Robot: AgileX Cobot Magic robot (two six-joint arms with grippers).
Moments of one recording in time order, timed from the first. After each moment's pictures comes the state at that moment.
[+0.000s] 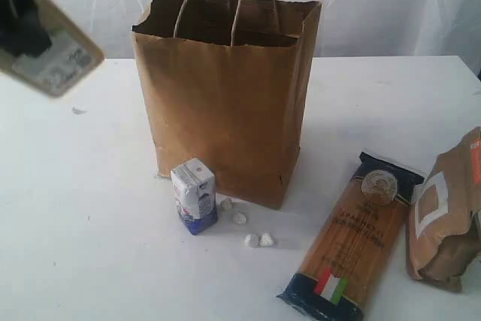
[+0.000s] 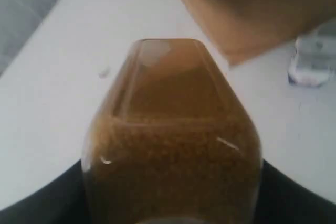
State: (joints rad) left arm -0.56 1.27 -1.52 0.21 1.24 0.30; right arm 0.17 0.01 0.00 -0.02 0.27 0.20
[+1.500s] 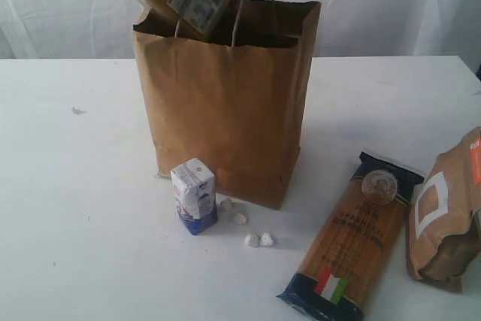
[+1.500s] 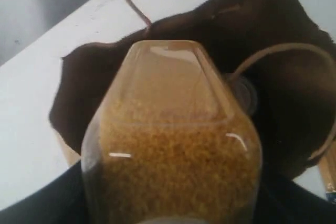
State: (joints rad) left arm -0.48 1.74 -2.02 -0.25 1.19 0.38; right arm 0.17 0.01 0.00 -0.02 0.27 0.20
